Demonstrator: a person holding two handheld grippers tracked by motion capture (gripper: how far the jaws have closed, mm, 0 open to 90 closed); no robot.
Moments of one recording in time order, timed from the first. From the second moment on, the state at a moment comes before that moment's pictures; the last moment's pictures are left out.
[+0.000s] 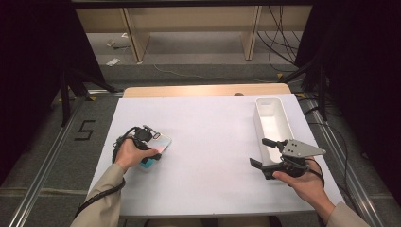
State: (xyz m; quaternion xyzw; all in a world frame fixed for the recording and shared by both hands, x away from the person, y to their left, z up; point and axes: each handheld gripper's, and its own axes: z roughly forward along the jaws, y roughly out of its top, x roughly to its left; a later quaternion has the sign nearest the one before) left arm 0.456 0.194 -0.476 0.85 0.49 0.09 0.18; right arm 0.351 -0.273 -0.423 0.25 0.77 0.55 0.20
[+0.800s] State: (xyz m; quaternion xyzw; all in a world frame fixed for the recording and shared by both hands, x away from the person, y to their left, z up) left arm 0.452 0.198 -0.477 0.84 0.49 0.10 0.20; right arm 0.351 -0.274 -0.423 0.25 0.77 0.55 0.20
